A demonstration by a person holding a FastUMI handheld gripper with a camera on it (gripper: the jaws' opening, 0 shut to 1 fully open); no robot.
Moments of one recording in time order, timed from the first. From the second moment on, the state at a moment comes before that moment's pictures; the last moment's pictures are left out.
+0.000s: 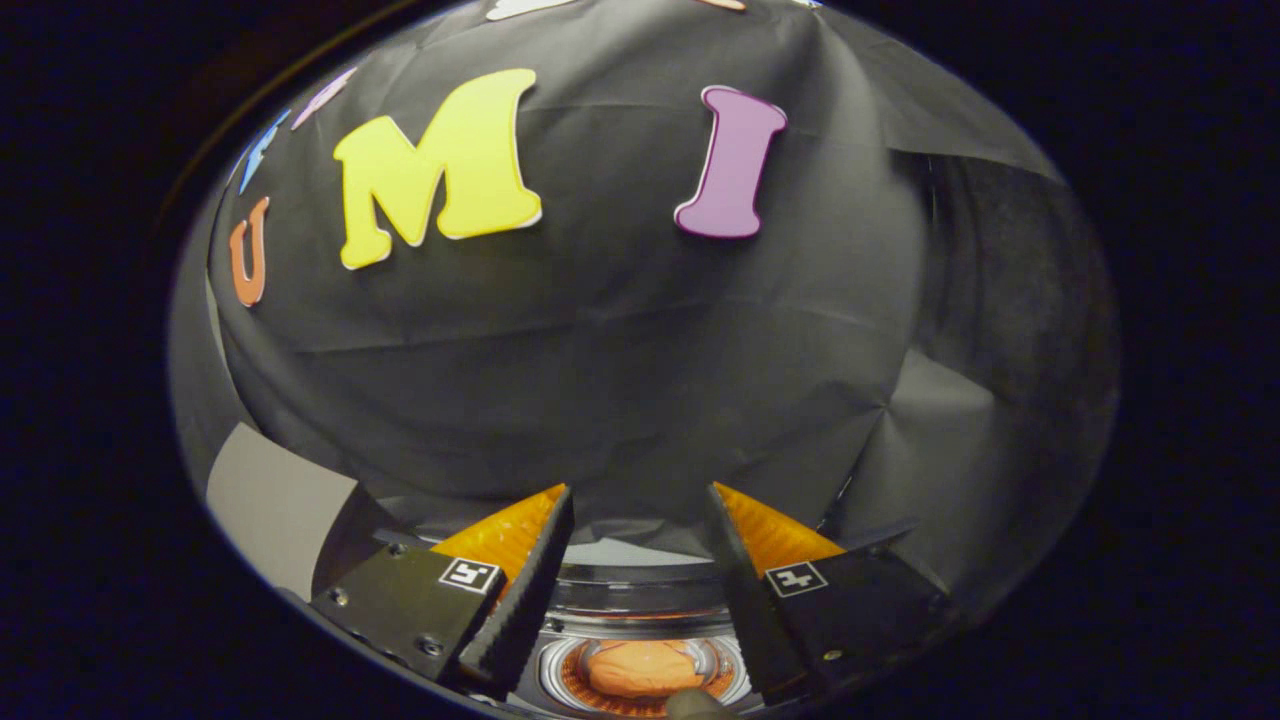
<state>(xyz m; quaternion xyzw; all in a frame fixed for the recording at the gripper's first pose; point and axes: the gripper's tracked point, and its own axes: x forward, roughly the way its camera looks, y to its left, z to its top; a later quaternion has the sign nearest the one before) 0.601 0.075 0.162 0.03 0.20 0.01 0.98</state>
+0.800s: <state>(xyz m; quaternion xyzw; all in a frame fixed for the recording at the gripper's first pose) 0.599 0.066 0.135 0.02 0.18 0.01 0.98</state>
